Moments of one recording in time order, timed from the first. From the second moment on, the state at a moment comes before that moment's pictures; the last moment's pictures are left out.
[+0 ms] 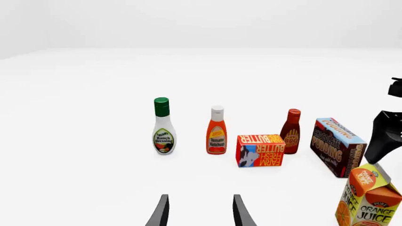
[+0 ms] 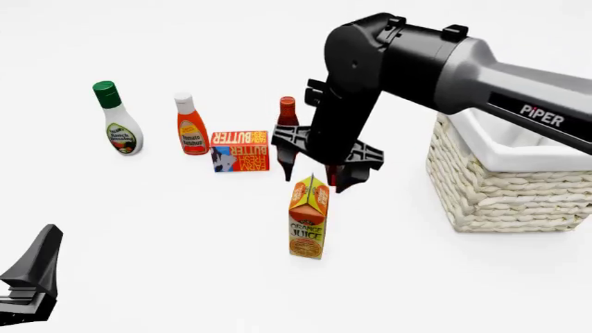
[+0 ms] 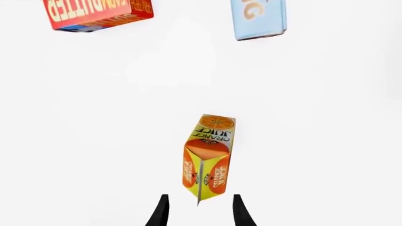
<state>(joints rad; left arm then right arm) 0.00 0.01 -0.01 0.00 0.00 0.71 1.81 -1.65 1.22 0.85</state>
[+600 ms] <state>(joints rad) 0.00 0.01 -0.01 0.00 0.00 0.73 1.83 -1.63 1.22 0.86</state>
